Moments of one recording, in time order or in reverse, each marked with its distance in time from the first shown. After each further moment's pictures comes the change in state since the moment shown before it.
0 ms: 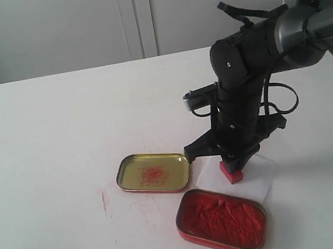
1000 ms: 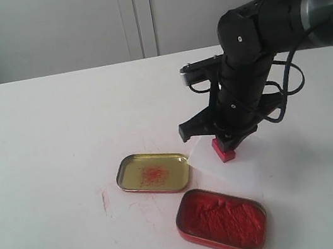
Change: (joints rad) left arm 0.000 0.000 0.000 0.000 0.000 0.000; right arm 0.000 -0.106 0.000 0.000 -0.026 0.000
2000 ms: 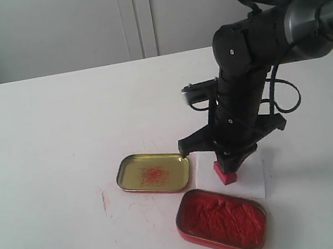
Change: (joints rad) left arm 0.000 0.000 0.000 0.000 0.000 0.000; right arm 0.000 0.058 0.000 0.101 0.069 -0.011
